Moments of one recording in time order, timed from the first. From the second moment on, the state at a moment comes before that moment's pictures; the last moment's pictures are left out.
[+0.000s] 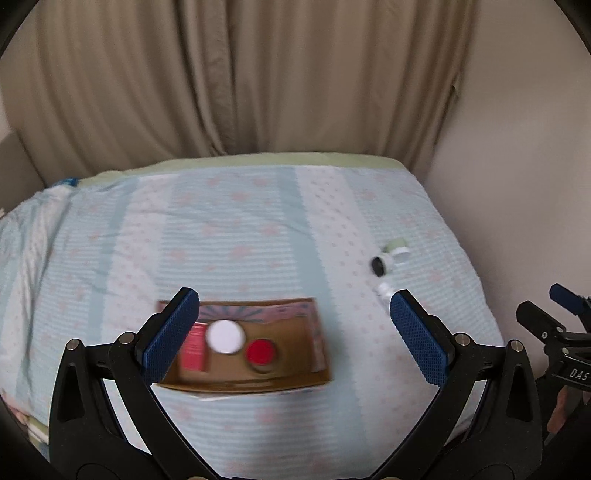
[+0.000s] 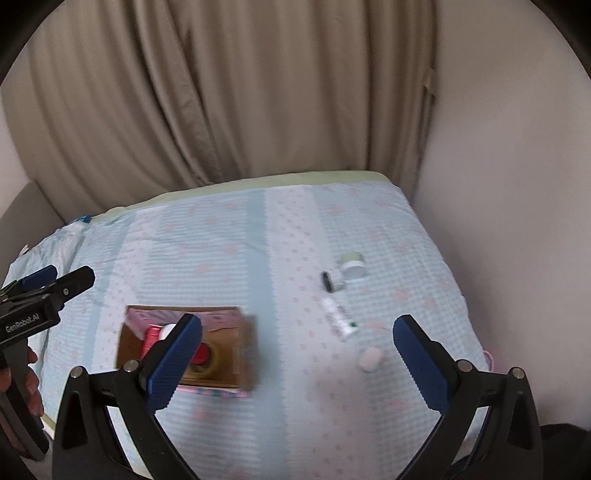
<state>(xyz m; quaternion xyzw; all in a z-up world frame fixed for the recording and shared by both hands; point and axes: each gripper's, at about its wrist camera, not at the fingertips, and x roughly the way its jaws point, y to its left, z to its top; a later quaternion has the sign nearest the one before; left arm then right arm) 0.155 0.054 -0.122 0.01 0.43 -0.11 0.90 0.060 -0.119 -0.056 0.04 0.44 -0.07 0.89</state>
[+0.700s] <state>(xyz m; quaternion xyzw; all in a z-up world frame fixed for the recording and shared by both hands) 0.237 -0.152 -0.293 -0.02 0.57 -0.09 0.82 0.146 -0.319 -0.193 0.10 0.52 -0.06 0.84</state>
